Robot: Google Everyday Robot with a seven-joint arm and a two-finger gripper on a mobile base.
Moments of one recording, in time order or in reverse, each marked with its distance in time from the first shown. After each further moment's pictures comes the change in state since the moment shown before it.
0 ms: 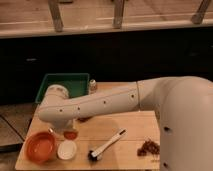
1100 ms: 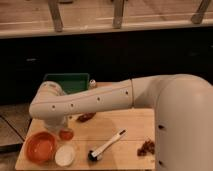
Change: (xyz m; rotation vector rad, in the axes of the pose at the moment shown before) arm -0.001 -0.021 -0.016 -0.003 -0.051 -0.061
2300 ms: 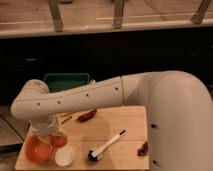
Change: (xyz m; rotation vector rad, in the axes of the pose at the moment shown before) arm -0.035 -0.029 -0.025 -0.019 -0.098 -0.088
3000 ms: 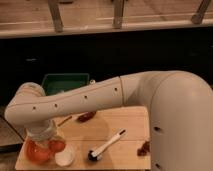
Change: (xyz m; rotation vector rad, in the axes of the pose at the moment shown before) arm -0.024 -0.006 -0.009 -0.006 -0.011 -0.027
